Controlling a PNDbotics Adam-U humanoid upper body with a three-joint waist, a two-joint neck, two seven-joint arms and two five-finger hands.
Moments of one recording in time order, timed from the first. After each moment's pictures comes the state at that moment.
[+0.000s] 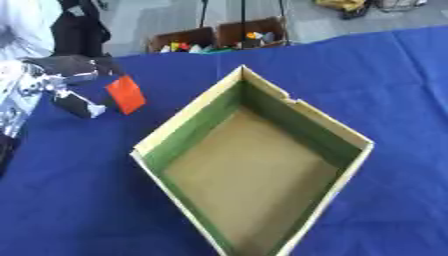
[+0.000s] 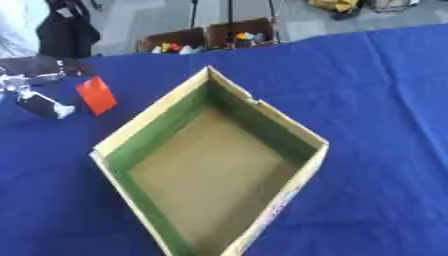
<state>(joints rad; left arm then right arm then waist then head) -0.99 0.84 -0.02 -1.01 -0.94 -0.39 -0.57 -0.44 -0.49 -0.18 -1.98 0.20 -0.41 -0.57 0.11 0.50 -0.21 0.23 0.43</state>
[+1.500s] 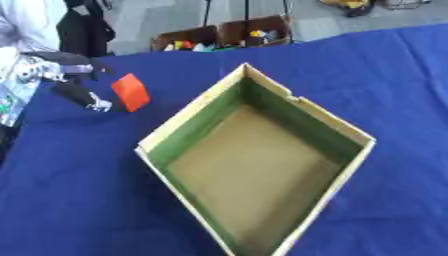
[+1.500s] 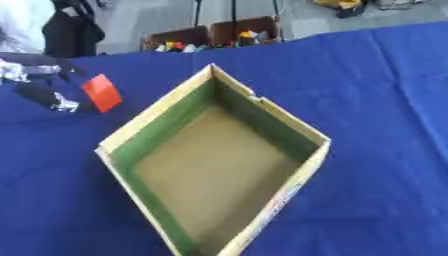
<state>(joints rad) -1.01 0.84 -0.02 -1.03 -0.78 -0.15 -0.77 -0.41 -0.48 -0.18 -1.98 0.20 -0.41 -0.57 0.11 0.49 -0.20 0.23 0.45</state>
